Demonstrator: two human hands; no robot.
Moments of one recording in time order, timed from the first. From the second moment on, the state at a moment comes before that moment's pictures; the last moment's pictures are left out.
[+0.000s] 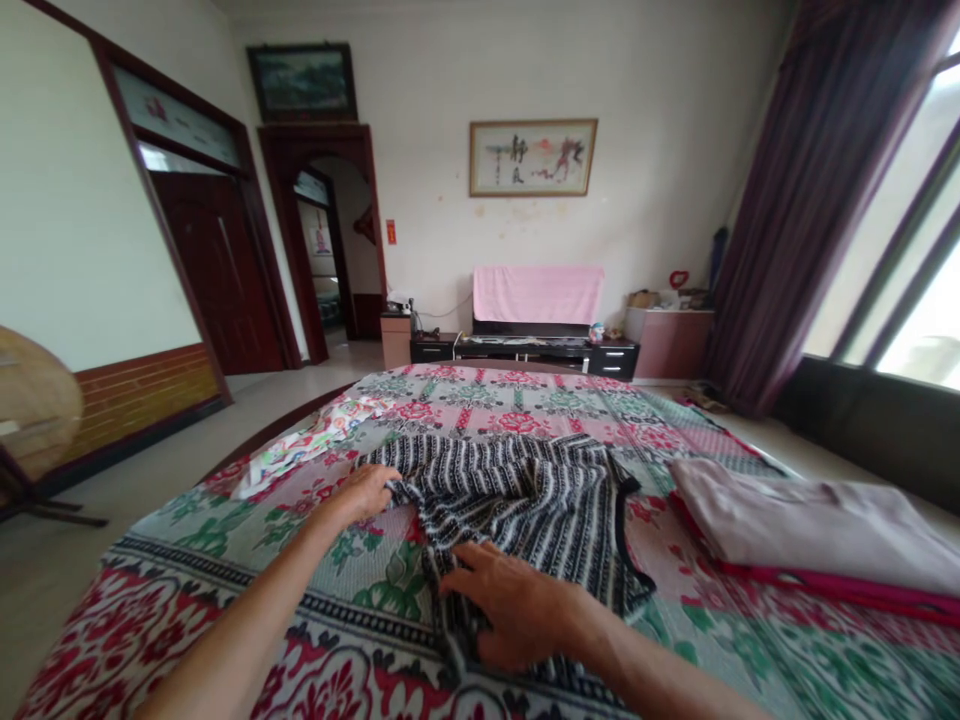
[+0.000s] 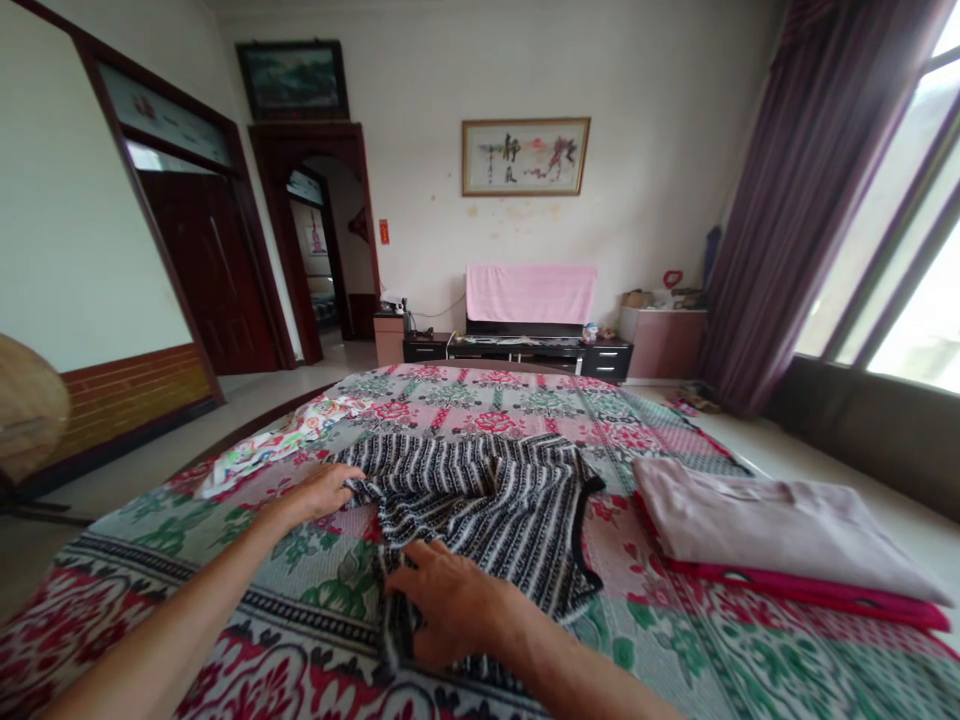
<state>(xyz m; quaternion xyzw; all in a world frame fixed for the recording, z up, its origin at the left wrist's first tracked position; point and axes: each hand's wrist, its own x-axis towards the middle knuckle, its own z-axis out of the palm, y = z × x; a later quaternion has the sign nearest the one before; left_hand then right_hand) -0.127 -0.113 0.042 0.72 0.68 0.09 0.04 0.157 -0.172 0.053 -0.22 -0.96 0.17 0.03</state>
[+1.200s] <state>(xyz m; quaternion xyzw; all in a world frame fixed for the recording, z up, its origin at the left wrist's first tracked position) -0.066 -0.121 0.017 0.85 0.45 0.26 -0.06 0.295 -0.036 -0.006 -0.59 -0.77 -0.05 0.24</state>
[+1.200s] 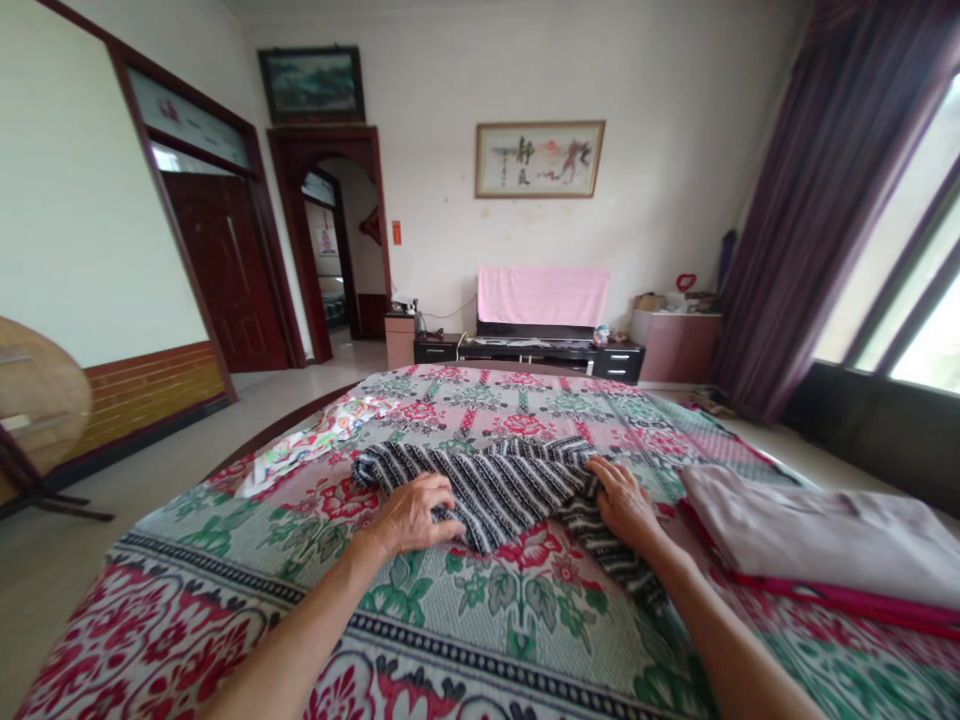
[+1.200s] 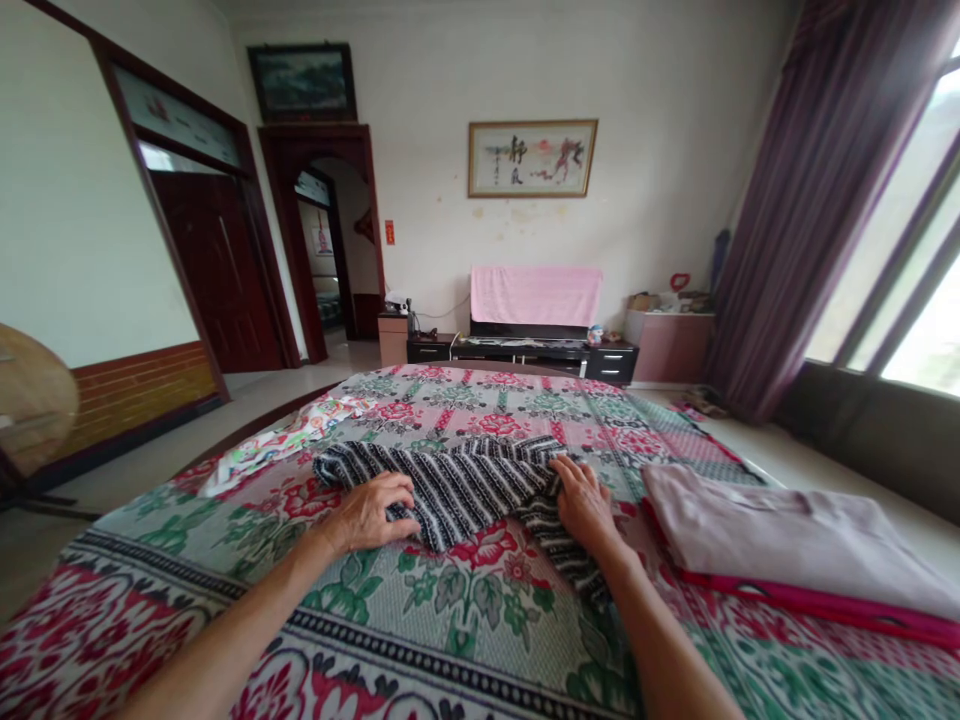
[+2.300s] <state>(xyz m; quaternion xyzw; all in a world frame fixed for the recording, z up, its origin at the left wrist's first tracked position) -0.060 -0.121 0.030 0.79 0.55 0.24 -0.08 0.298 -0.032 -0.015 -0.56 -0.77 -0.06 0.30</state>
